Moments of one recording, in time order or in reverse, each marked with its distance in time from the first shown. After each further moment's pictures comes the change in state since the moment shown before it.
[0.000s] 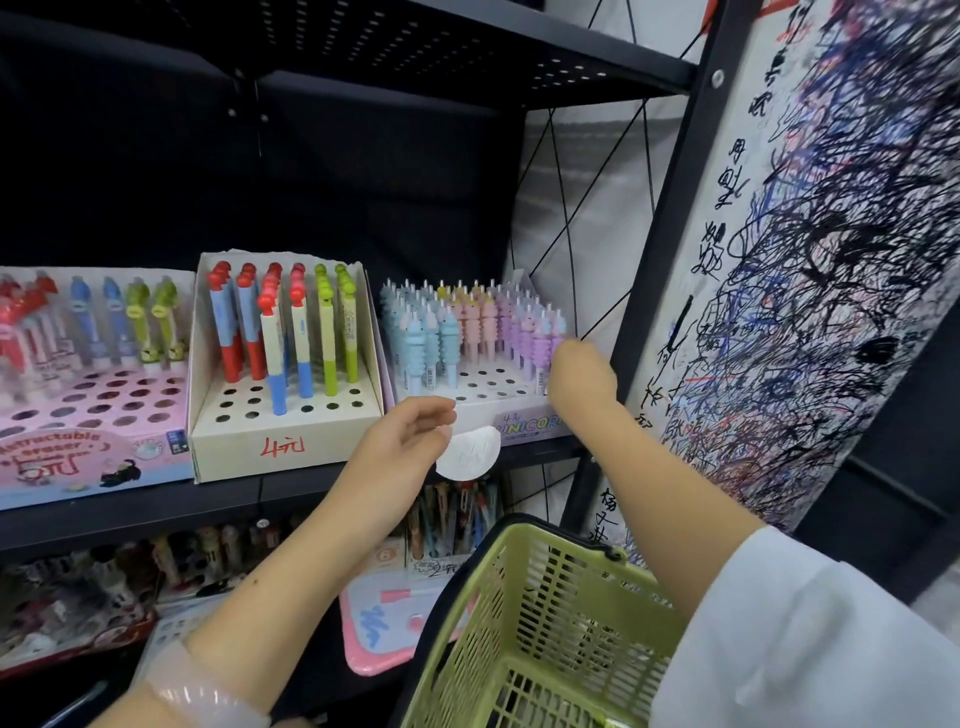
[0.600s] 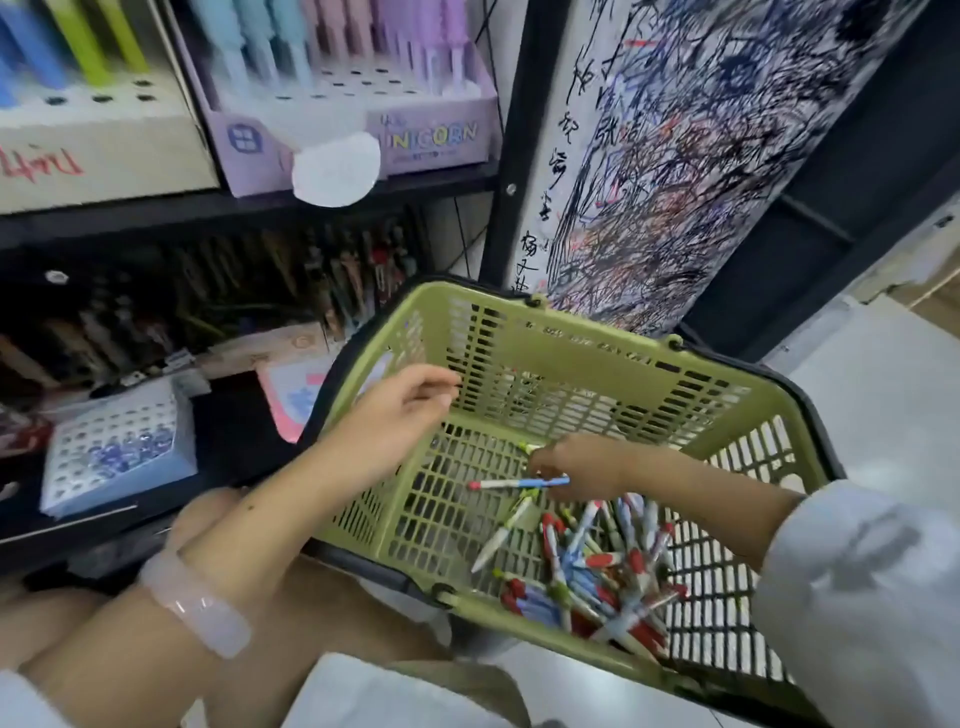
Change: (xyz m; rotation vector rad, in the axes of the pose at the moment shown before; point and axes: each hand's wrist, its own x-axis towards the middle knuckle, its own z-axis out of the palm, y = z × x) left_hand -0.085 -0.115 0.084 0.155 -0.453 -0.243; right_hand -0.210 0.186 0.131 -0.176 -1.046 -0.431
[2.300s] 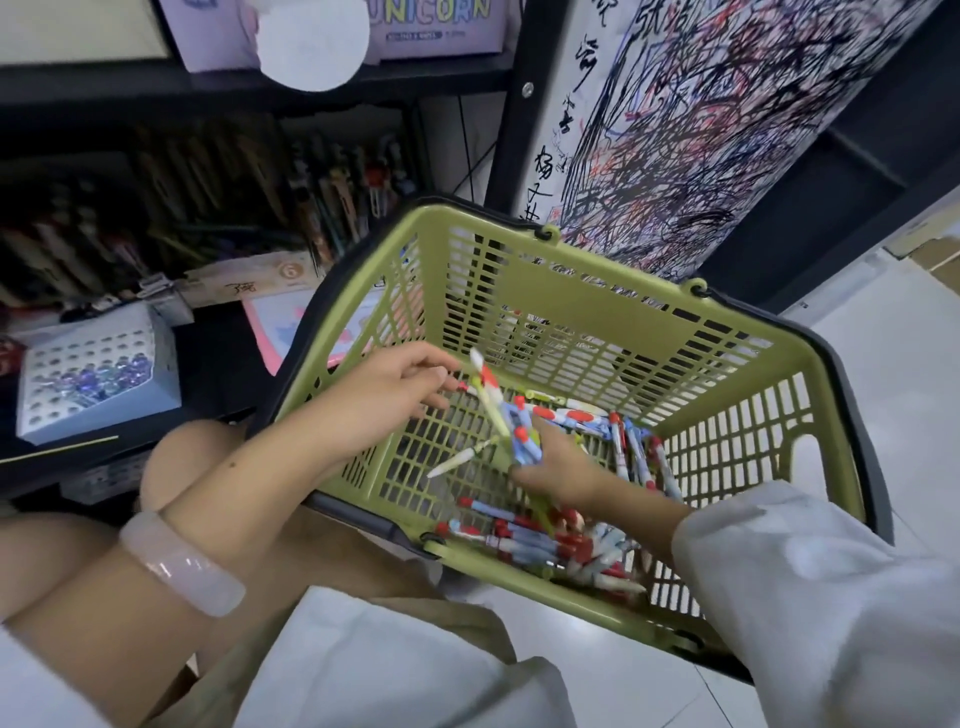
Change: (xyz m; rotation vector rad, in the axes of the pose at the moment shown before) left_hand -0.005 -0.018 0.011 -0.009 -0.101 -0.221; right_hand 0.020 -0.025 0.079 0.895 0.264 0.218
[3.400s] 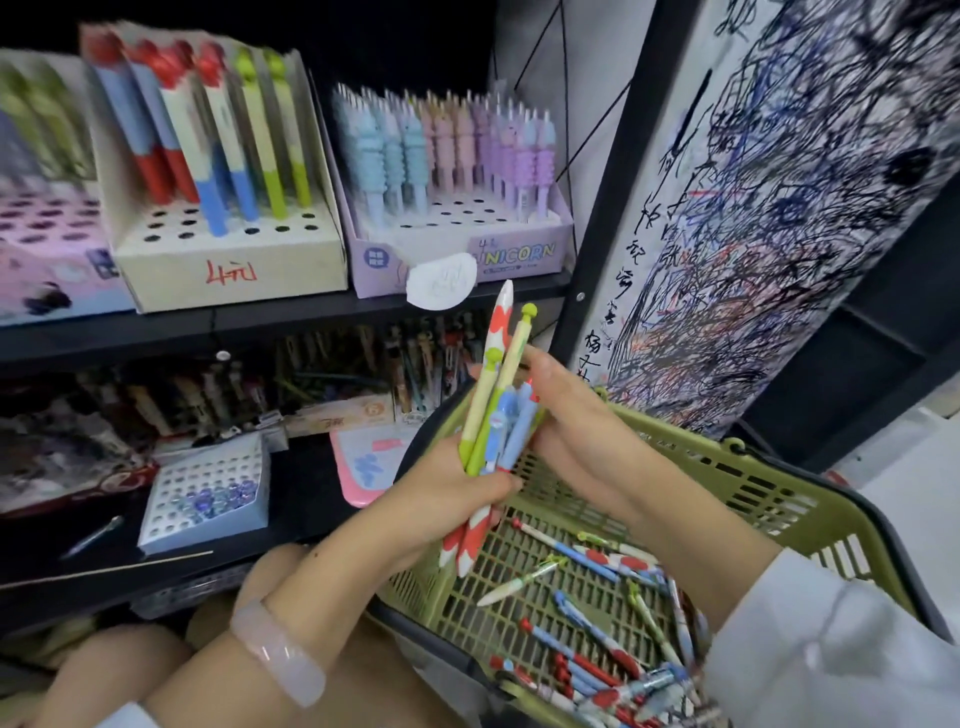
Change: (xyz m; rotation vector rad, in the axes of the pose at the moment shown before) left_hand -0.023 0.042 -0.027 -0.244 0.073 0.193; right_hand -0.032 -0.201 -0.061 0.882 -0.101 -0.605
